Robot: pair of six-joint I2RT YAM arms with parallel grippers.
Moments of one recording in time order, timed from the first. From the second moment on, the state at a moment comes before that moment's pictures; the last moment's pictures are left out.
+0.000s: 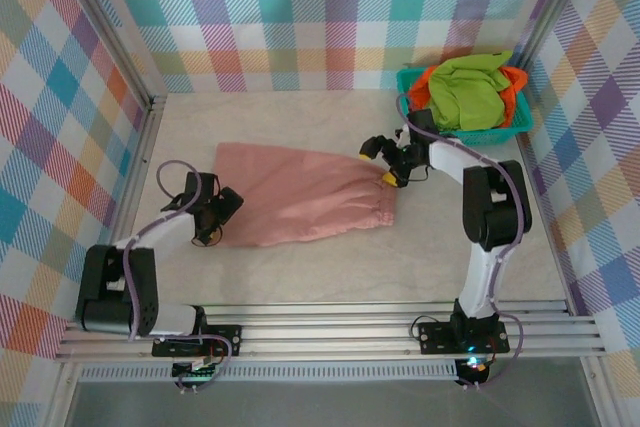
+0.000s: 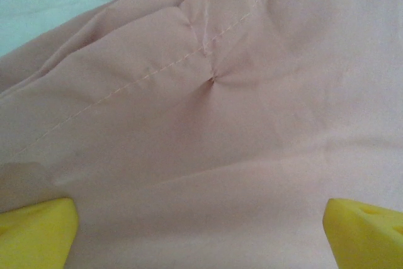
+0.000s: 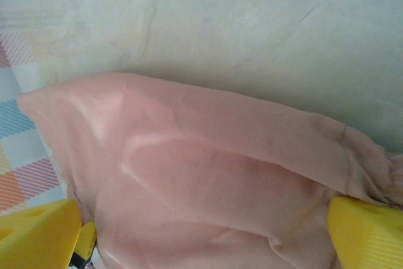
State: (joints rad) left arm -0.07 1.35 0.63 -0.32 -0.01 -0.92; right arm 0.21 1.93 1.32 -0.42 -0.61 0.72
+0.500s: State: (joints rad) left arm -0.07 1.19 0.76 -0.36 0.14 -0.84; right arm 0.29 1.62 1.04 -0.34 -0.72 0.73
